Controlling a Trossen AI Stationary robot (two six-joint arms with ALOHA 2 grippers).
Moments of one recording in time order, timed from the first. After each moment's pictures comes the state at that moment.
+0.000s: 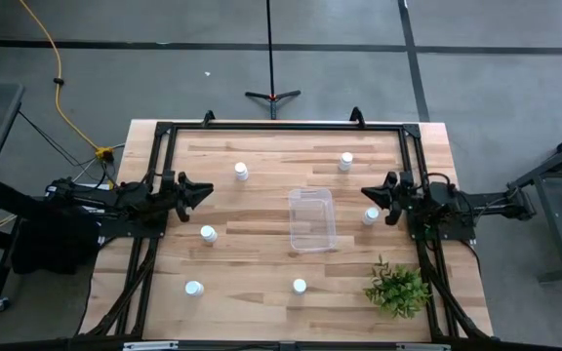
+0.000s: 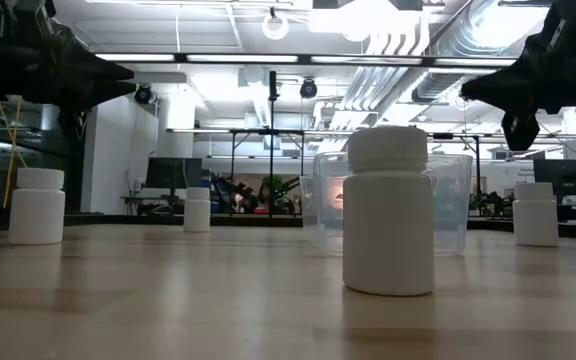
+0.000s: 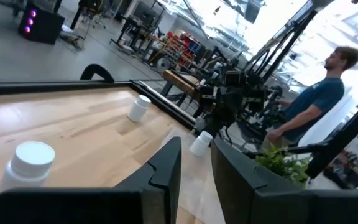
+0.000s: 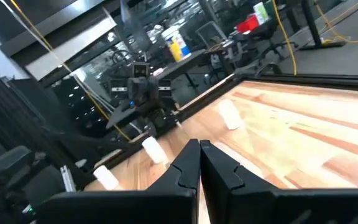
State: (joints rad) left arm -0.18 0.01 0.01 0.07 -0.49 -0.52; right arm 0.07 0.03 0.01 0.08 0.31 0.55
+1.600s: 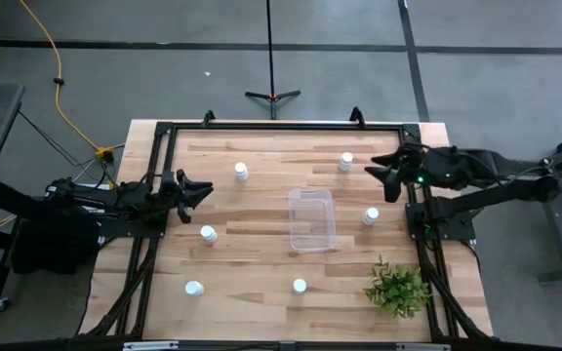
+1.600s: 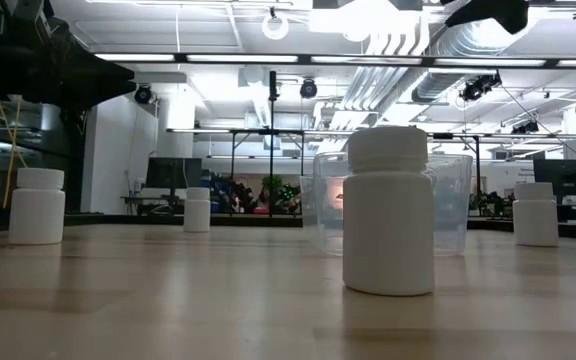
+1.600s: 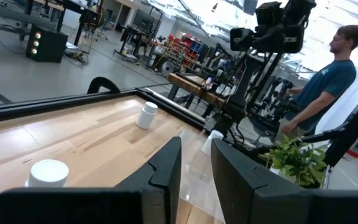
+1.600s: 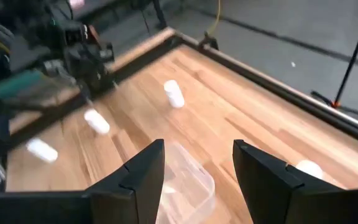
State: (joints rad) left arm -0.18 0.01 0.01 0.08 -0.50 -0.39; right arm 0.07 0.77 1.04 -0.77 0.43 0.58
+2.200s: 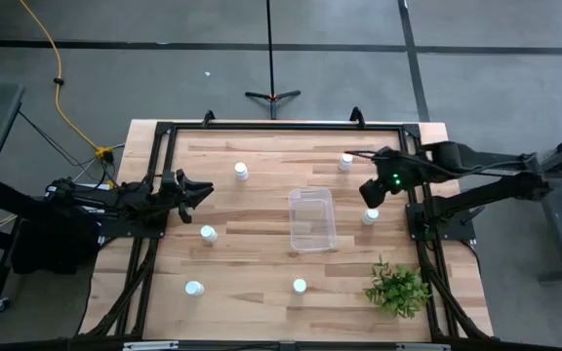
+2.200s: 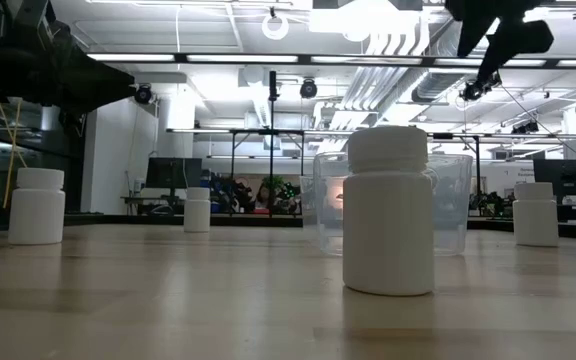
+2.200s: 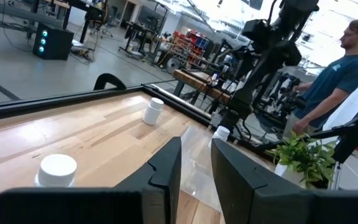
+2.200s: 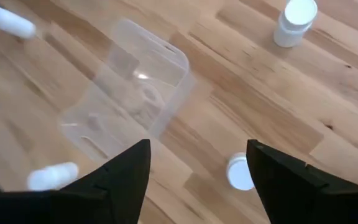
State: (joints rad) left arm -0.18 0.01 0.02 0.05 -0.52 -0.39; right arm -0.04 1.07 1.18 -1.20 0.13 0.91
